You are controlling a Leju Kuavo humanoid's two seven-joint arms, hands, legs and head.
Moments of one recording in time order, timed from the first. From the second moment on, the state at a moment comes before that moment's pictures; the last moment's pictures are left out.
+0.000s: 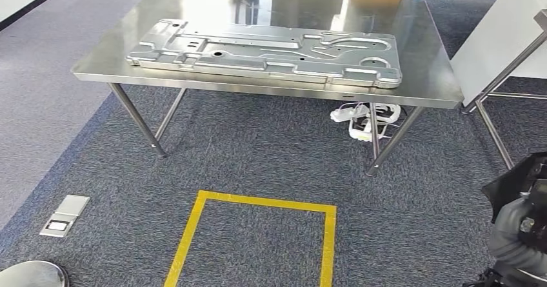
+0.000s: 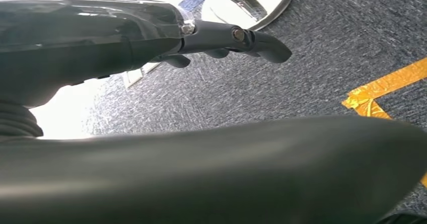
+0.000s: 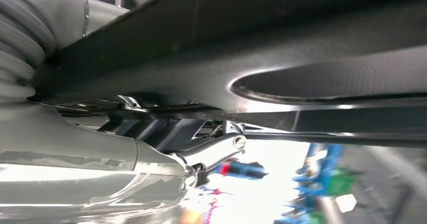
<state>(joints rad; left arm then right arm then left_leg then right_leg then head) -0.04 -0.19 0.72 -0.20 -1.47 0.39 -0.06 0.35 0.02 -0.13 -2.10 0.08 -0.41 -0.53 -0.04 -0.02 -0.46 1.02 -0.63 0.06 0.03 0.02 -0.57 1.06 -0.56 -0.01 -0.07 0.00</state>
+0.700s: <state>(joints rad) -0.04 -0.19 0.71 -0.20 -1.49 0.38 -0.04 0.26 0.14 -0.46 -1.89 0.08 -0.29 -0.50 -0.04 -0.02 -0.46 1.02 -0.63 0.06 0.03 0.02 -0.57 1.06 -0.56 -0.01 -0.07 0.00</state>
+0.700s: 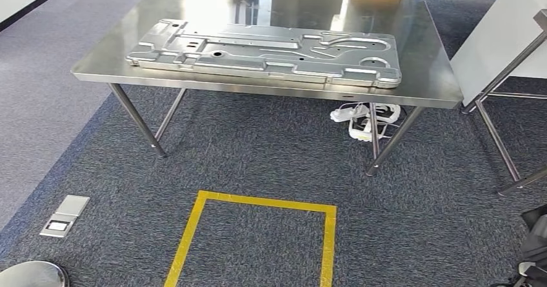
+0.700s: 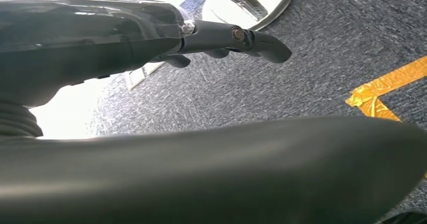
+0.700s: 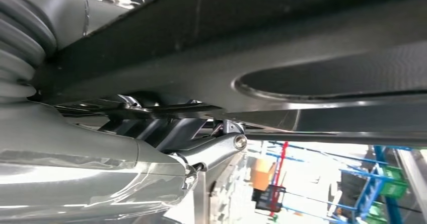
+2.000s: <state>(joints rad) -0.05 -0.20 0.70 -0.20 -1.51 0.35 -0.04 0.26 0.12 -0.46 -1.89 0.15 -0.26 -0.49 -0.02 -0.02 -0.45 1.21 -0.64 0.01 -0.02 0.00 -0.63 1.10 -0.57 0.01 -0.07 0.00</state>
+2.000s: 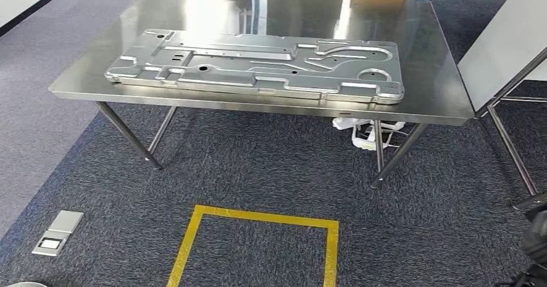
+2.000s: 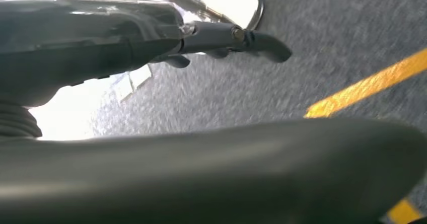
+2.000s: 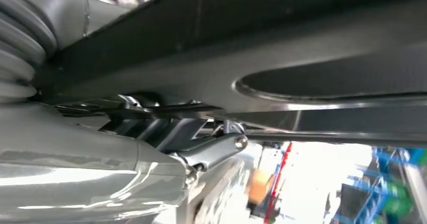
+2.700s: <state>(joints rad) -0.03 -0.20 0.72 -0.20 -1.44 0.39 -0.02 0.23 0.05 -0.29 -1.86 0.23 -0.27 -0.43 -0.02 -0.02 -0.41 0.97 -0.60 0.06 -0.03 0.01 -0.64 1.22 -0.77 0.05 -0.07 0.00</state>
